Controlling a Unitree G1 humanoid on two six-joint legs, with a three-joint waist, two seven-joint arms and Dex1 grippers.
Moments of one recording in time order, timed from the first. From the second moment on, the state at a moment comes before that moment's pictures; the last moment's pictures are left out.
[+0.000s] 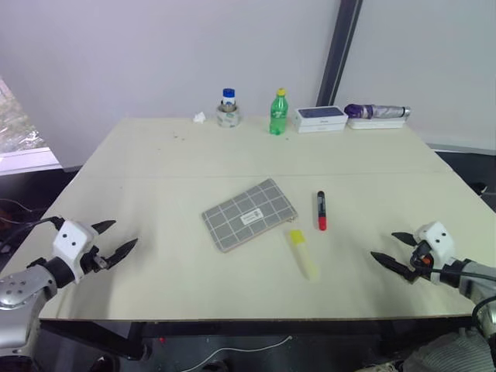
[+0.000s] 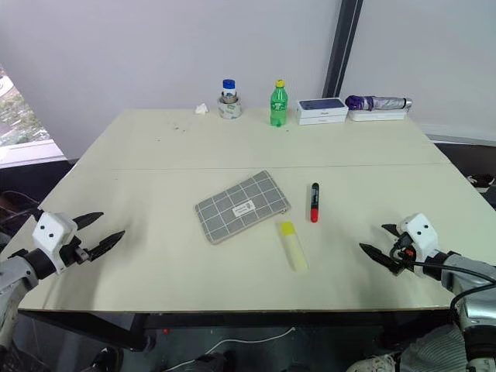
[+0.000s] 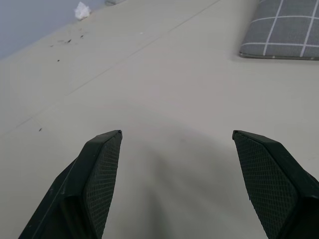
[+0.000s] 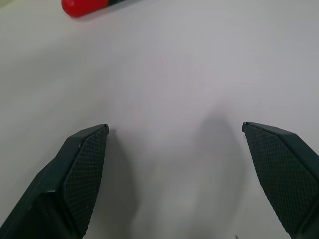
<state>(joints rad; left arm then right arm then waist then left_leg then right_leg) -0.04 0.74 0.36 0.17 -0.31 -0.09 -0.85 -0.21 -0.81 -0.28 0.53 0.26 -0.06 0.99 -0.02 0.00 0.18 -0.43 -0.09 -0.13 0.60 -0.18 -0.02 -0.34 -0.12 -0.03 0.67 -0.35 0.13</state>
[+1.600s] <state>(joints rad) -0.51 0.65 -0.18 0.60 0.28 -0.86 -0.66 -0.81 -0.36 0.16 0.69 -0.13 0.04 0.50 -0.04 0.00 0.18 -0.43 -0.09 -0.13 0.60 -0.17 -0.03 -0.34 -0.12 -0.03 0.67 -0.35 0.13</state>
